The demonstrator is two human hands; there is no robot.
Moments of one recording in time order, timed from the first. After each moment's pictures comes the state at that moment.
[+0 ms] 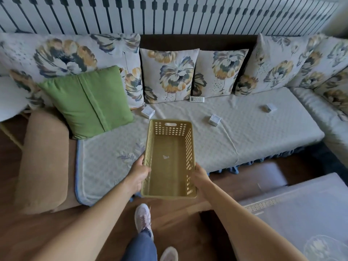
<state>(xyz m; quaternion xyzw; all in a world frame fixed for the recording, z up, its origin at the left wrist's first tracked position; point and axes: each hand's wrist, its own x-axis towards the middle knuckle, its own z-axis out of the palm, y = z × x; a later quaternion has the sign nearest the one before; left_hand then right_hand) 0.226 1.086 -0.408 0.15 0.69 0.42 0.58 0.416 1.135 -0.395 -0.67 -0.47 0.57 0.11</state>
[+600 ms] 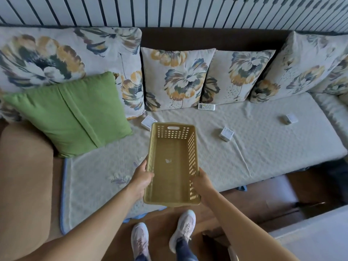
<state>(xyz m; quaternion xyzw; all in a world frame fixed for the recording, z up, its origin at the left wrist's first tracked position) 0.159 1.260 -0.444 0.12 0.69 0.39 0.60 0.341 1.311 -0.440 -0.69 -0.41 0.59 0.11</state>
